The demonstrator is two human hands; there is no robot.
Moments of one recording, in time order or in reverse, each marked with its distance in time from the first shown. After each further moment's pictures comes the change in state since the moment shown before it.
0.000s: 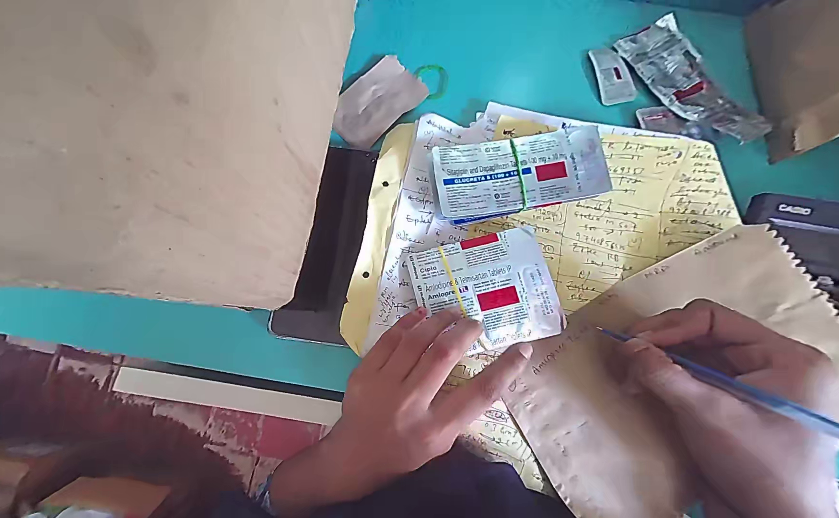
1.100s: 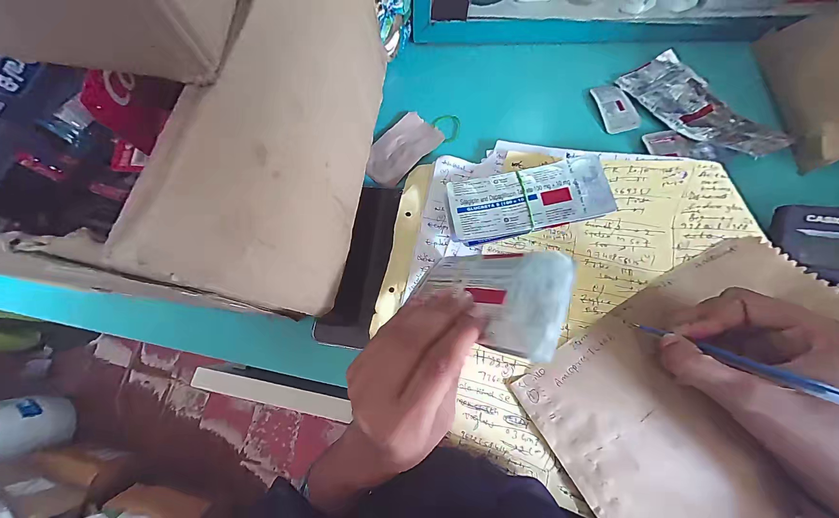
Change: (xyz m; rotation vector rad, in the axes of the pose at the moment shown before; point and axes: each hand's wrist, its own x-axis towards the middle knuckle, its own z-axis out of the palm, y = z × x) left_hand 0.016 -0.006 -0.009 -0.099 0.346 -0.104; right_hand 0.020 0.022 -0.018 -0.027 -0.066 -0.030
